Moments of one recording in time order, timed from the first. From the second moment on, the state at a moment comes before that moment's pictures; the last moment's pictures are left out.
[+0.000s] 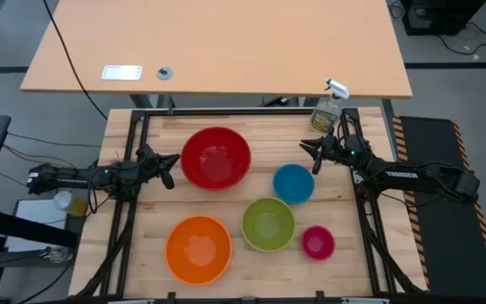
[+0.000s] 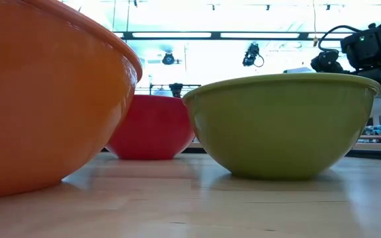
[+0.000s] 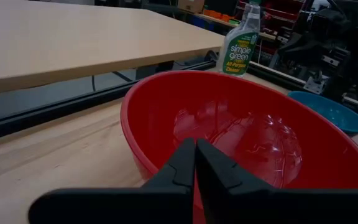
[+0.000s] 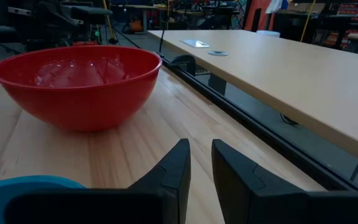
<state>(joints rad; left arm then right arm) -0.04 0.16 0.06 -0.12 -0.65 -0.35 -0.65 0.88 0.01 0.75 -0.20 -0.08</state>
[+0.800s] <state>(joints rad) -0.04 0.16 0.06 0.28 -0.65 -0.79 -0.63 0.88 0.01 1.10 -0.20 0.92</state>
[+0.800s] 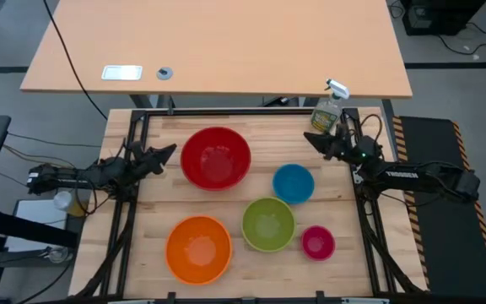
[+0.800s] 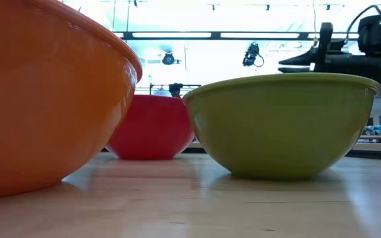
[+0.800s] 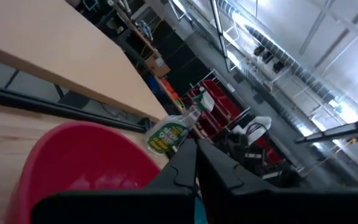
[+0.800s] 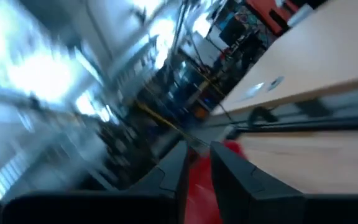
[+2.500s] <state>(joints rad) -0.15 0.69 0.83 -0.75 -0.03 -0.66 0.12 1.72 1.39 -0.20 -0.10 0.51</state>
